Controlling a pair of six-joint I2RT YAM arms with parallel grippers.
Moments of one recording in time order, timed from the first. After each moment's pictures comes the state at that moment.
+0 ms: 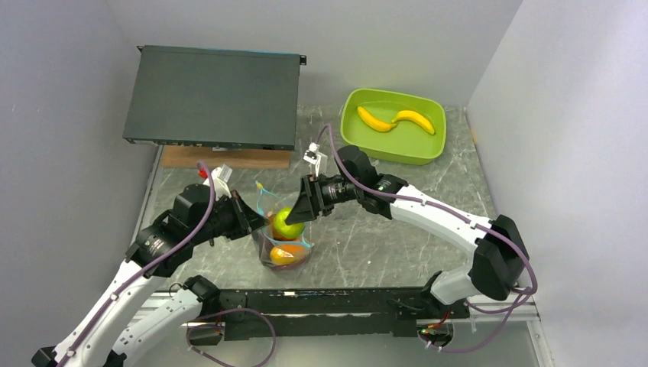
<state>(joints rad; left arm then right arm) -0.59 0.66 0.90 -0.80 0.16 -0.88 0.82 1.42 1.08 -0.12 -0.72 0.66</state>
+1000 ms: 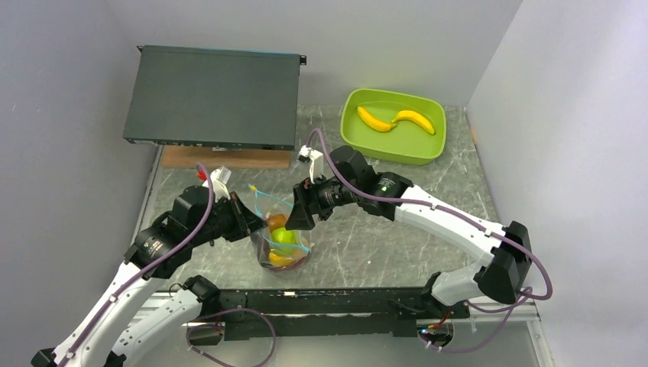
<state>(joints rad) -0.59 0.64 0.90 -0.82 0.15 -0.88 0.93 1.39 1.23 -0.42 -0.49 0.43</state>
